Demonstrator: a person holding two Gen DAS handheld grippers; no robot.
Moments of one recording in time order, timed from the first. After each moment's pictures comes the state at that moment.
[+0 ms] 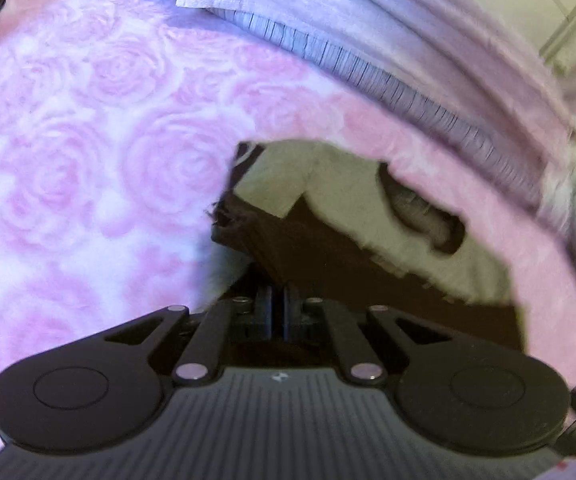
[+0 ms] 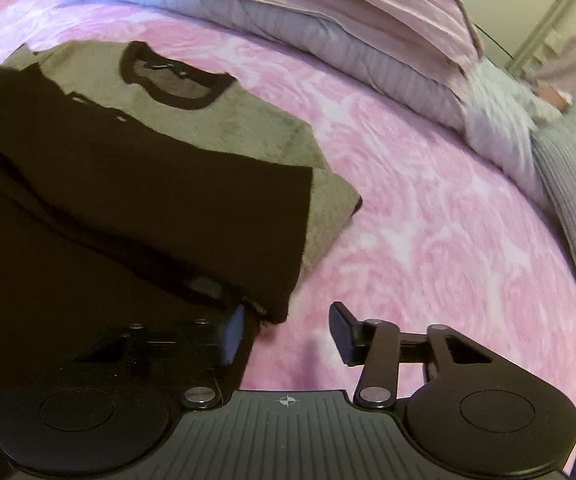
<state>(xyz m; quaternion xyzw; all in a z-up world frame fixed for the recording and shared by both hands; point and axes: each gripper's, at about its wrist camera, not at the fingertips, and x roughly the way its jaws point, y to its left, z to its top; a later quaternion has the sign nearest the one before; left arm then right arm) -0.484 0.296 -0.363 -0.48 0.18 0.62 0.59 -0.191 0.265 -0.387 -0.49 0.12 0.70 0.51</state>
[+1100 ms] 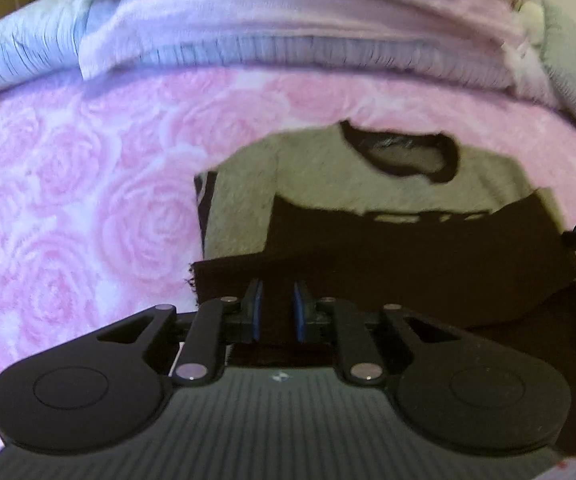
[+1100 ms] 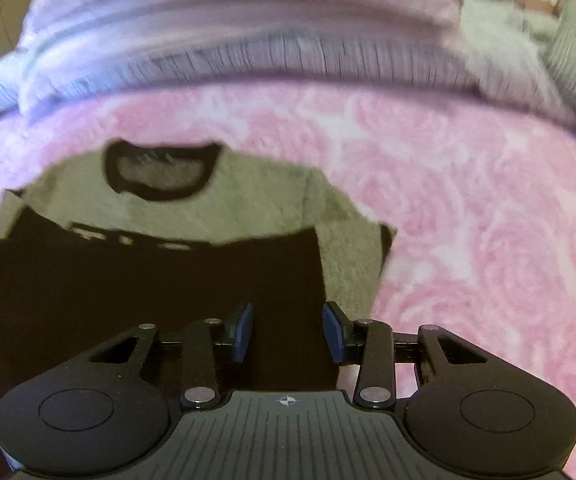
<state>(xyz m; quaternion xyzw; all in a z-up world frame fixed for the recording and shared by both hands) -0.465 0.305 -0.356 -0.33 0.31 0.58 0.68 -0.182 0.305 -0.349 -0.34 0.28 0.72 0.53</state>
